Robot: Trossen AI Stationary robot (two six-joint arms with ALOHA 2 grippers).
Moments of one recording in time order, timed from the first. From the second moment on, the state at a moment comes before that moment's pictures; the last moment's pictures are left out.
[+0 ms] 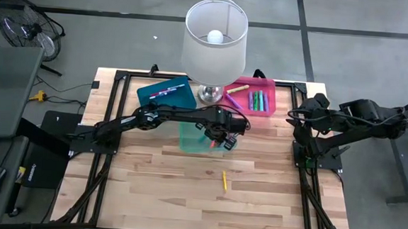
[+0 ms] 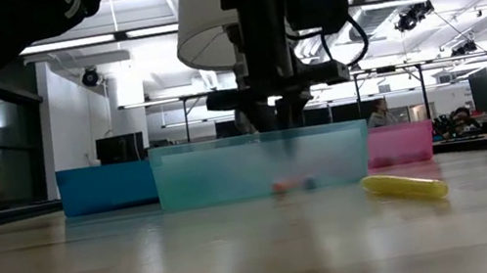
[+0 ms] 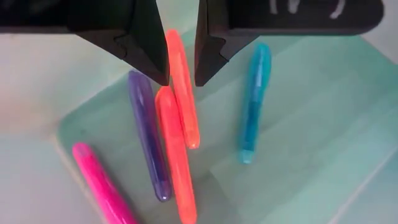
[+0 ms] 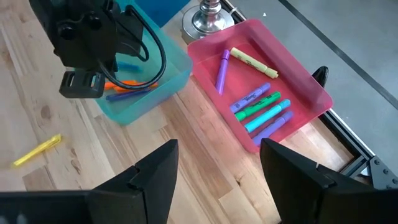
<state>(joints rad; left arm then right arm) 0.05 2.46 2.34 -1.33 -0.08 -0.94 0.20 0.76 1.18 -1.39 0.54 0.60</state>
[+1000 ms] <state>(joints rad) -0.22 2.23 2.31 -1.42 -0.62 -0.72 0.20 0.76 1.18 -1.39 0.48 0.66</state>
